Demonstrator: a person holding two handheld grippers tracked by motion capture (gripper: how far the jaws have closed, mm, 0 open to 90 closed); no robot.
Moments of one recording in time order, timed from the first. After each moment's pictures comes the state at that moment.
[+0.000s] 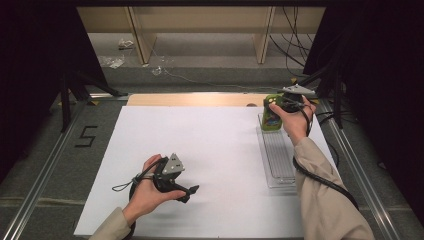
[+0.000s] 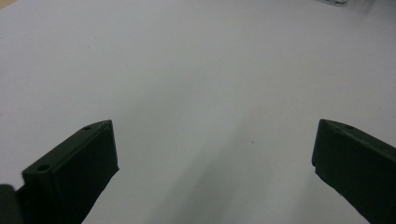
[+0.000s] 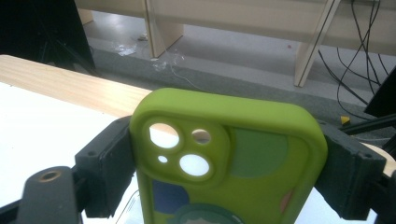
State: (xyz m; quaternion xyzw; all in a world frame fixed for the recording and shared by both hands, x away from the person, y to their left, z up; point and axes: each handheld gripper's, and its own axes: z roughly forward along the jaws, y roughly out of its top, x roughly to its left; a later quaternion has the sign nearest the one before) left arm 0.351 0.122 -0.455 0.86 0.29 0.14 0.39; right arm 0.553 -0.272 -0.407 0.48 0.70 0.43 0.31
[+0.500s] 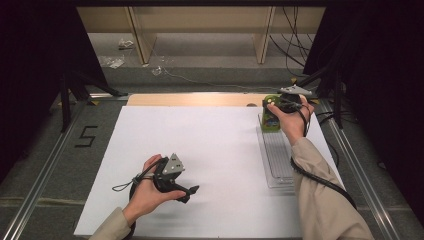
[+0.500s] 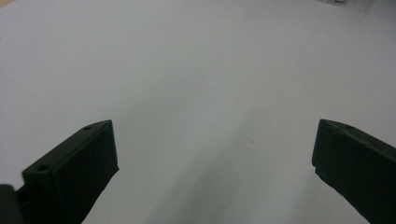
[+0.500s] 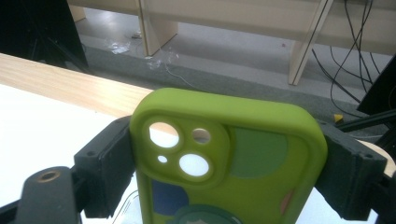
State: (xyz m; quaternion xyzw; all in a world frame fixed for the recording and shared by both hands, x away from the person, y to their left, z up) left arm 0.351 0.122 -0.455 0.86 0.29 0.14 0.39; right arm 0.556 -0.268 -0.412 0.49 0.69 0.42 0.32
